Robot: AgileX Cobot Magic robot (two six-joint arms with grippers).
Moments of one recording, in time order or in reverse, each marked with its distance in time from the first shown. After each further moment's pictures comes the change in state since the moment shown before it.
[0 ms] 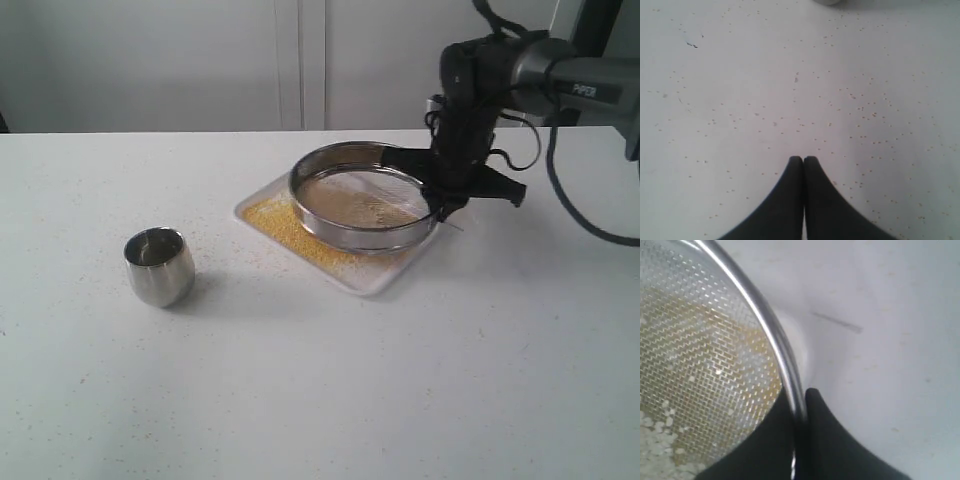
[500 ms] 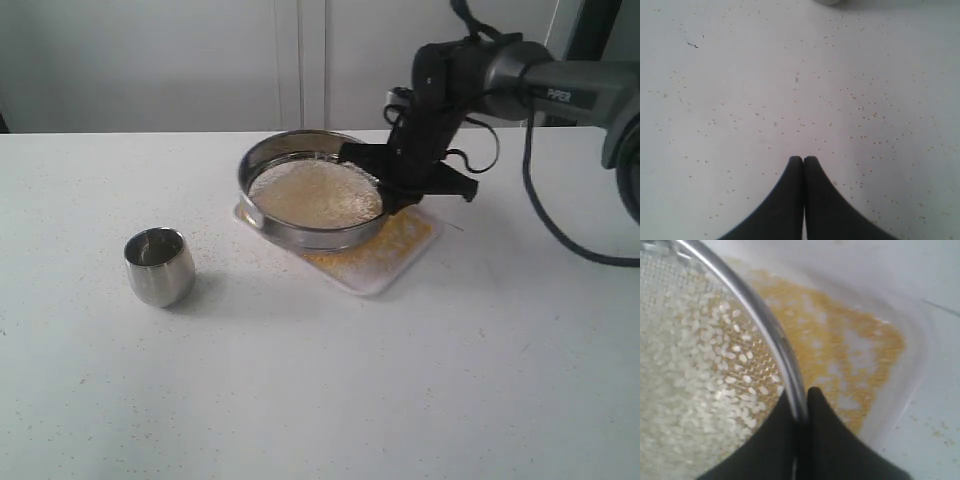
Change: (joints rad) left arm 0.000 0.000 0.000 0.000 0.000 0.000; right arm 0.059 -0.002 0.000 0.092 -0.109 -0.115
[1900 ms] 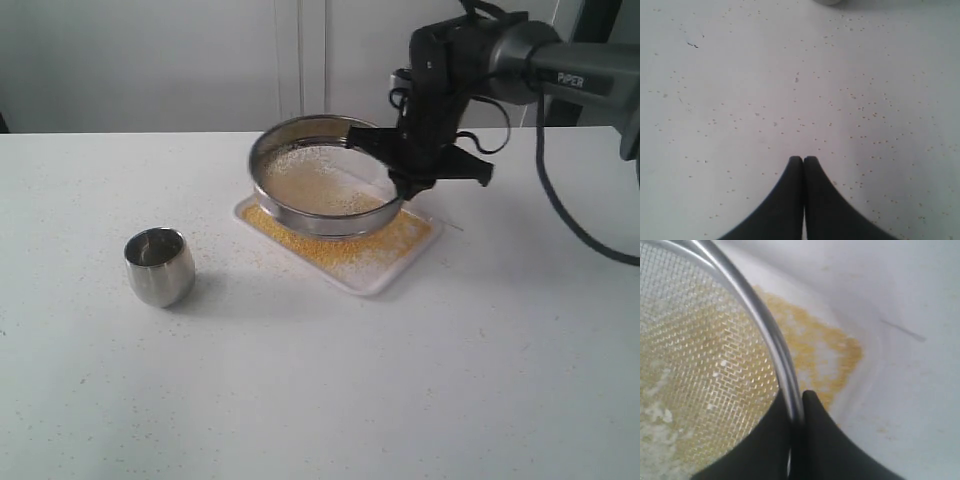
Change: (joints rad) left arm 0.000 0.000 0.000 0.000 0.000 0.000; right arm -0.004 -0.047 -0.001 -0.133 0.058 0.117
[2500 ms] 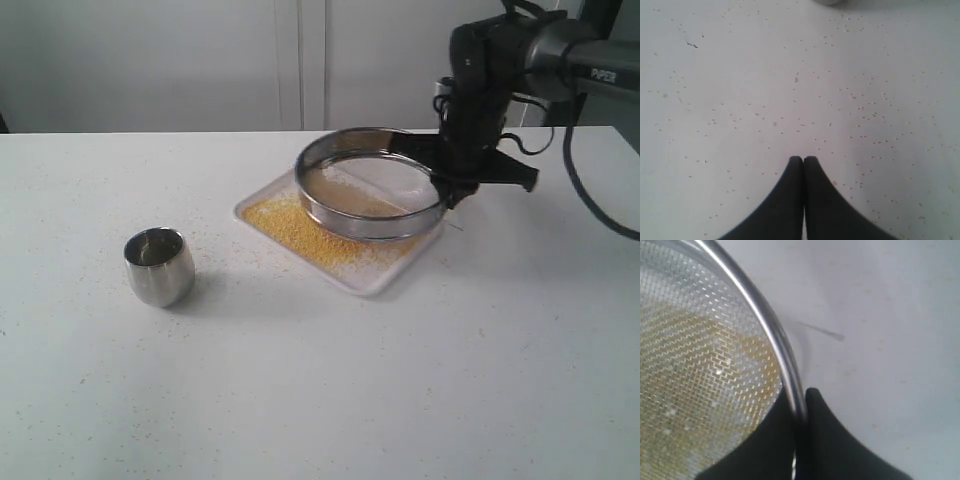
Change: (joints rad) left arm 0.000 0.000 0.000 0.000 0.000 0.000; right arm -0.068 0.010 0.000 0.003 0.075 -0.004
